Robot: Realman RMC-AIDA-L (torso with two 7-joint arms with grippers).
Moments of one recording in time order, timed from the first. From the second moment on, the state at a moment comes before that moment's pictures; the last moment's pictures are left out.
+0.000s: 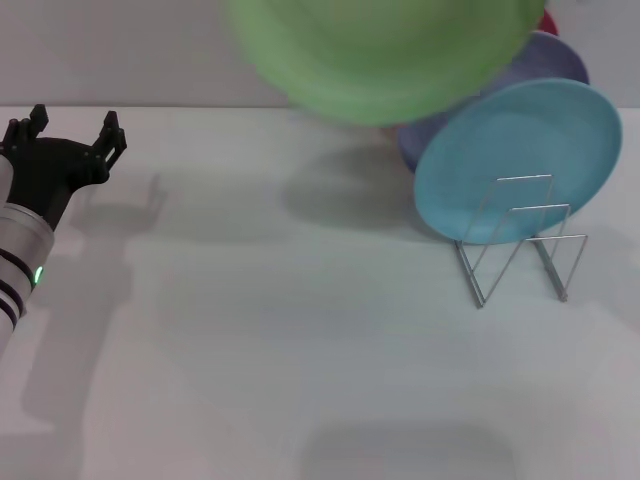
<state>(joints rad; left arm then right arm) -0.20 -2.07 -1.24 -0.92 2.46 0.48 0.34 0.01 2.08 1.71 1.98 -1.79 0.77 -1.13</state>
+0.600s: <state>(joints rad) -0.21 -2.07 -1.21 -0.91 2.46 0.48 0.34 -0.05 2.08 1.84 1.79 -1.63 1.01 -1.34</state>
